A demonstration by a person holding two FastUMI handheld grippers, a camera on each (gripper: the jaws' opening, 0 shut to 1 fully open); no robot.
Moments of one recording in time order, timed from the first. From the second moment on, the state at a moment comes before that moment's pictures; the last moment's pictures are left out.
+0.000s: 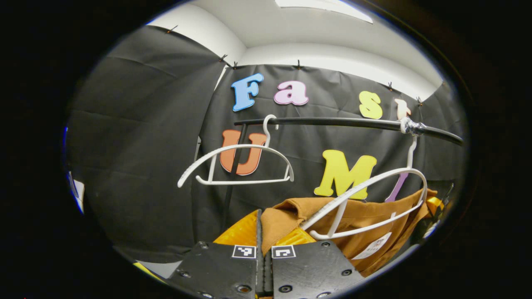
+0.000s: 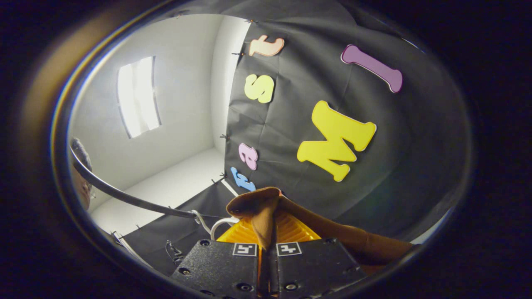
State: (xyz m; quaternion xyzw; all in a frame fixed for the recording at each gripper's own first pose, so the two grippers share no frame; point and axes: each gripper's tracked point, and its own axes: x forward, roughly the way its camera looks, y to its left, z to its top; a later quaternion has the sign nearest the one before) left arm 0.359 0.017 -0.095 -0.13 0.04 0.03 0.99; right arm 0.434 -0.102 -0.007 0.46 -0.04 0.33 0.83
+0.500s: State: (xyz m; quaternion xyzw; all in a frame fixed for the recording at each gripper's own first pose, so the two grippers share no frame) left arm 0.327 0.011 -0.167 -0.13 0.12 0.07 0.98; right arm 0.412 -0.079 -0.094 0.41 0.07 0.29 0.86
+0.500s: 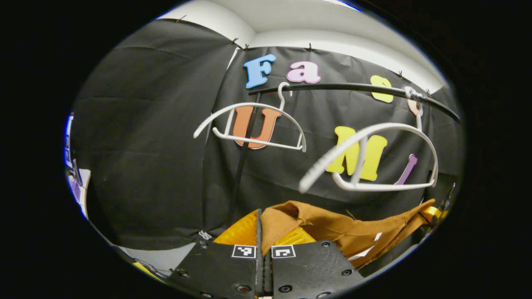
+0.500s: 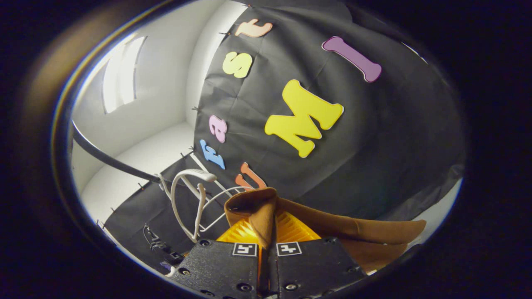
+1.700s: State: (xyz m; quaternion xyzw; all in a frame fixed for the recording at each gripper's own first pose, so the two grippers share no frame) left arm 0.246 -0.138 -0.134 -0.06 0.16 -0.06 0.98; right arm 0.283 0.076 -0.081 0.22 0.14 0.39 0.88
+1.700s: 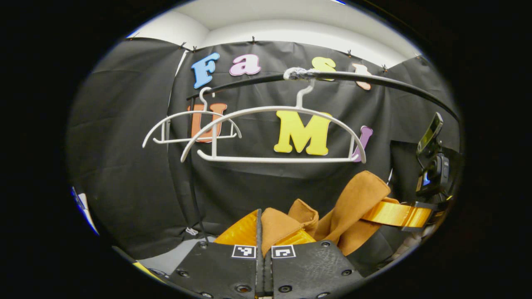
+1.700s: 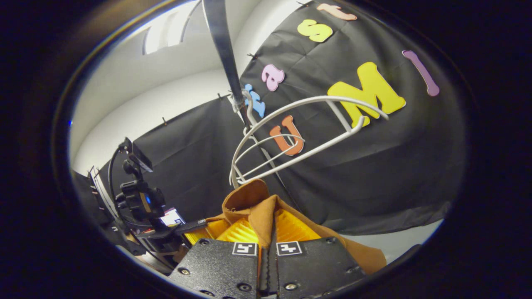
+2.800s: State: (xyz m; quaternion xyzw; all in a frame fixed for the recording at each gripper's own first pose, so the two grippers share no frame) left arm 0.163 -0.170 -0.352 -0.09 0.52 -0.03 0.85; right arm 0.240 0.063 -0.308 0.07 0.53 0.20 0.82
